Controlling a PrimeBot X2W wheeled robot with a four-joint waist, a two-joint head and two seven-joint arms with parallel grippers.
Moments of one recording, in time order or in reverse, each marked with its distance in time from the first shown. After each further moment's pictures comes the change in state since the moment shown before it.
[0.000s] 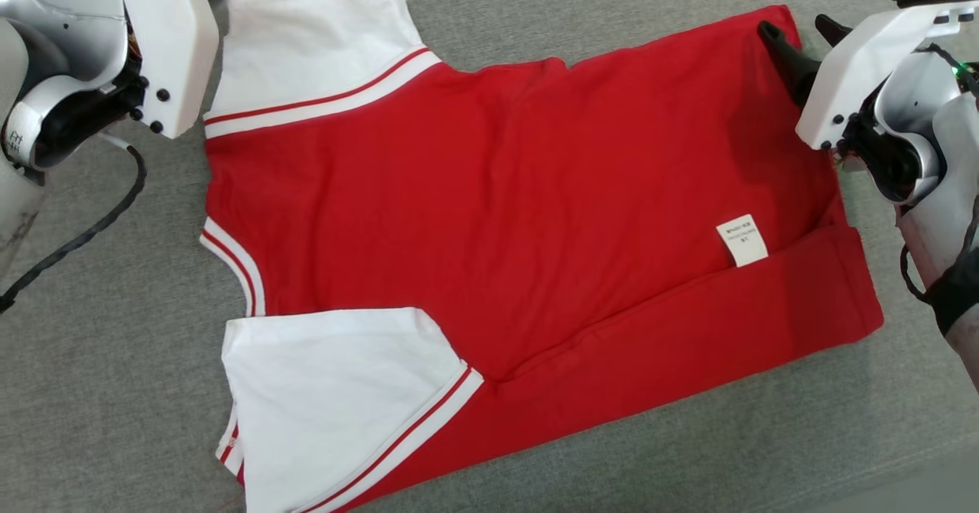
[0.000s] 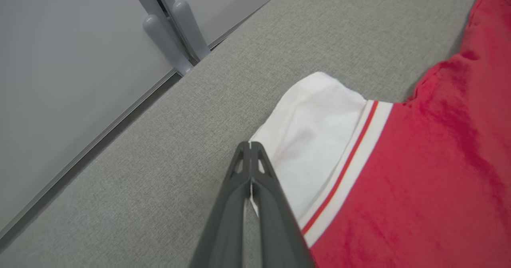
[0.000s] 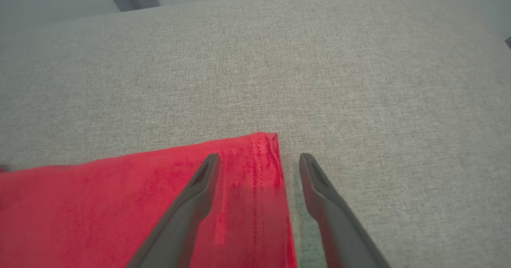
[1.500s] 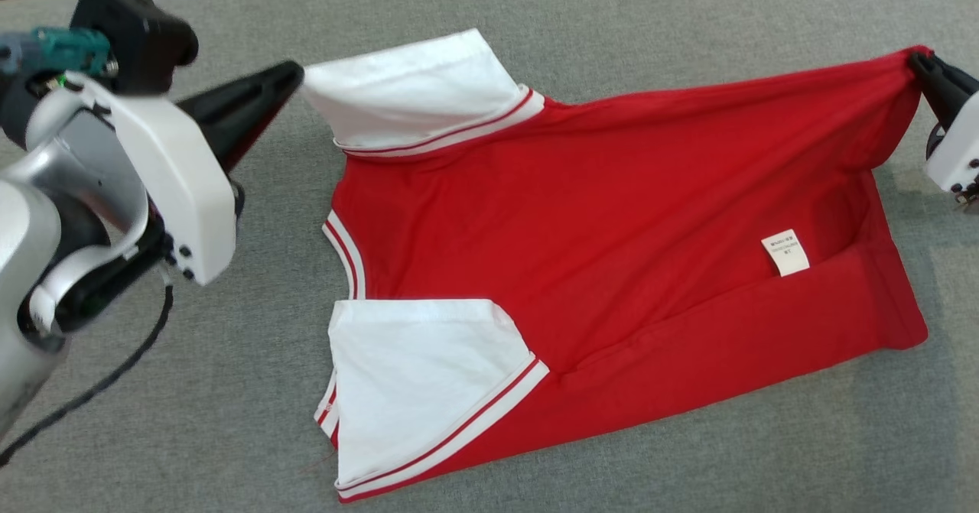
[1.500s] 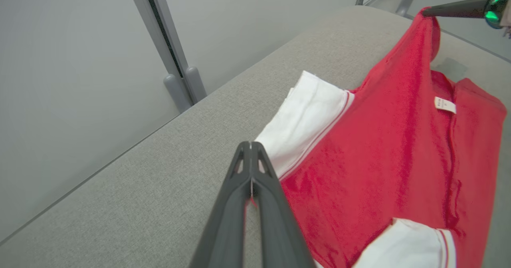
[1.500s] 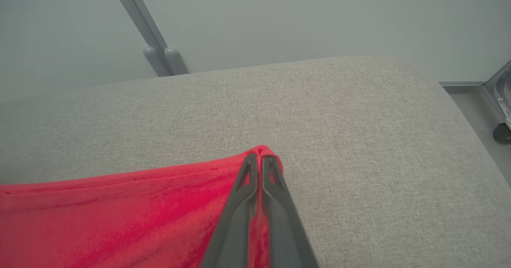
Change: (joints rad) left arm 0.261 0.133 0.025 -0.323 -0.105 0.047 -0.293; right arm 0.120 -0.238 0.049 -0.103 0.207 0.000 -0.071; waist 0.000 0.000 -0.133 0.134
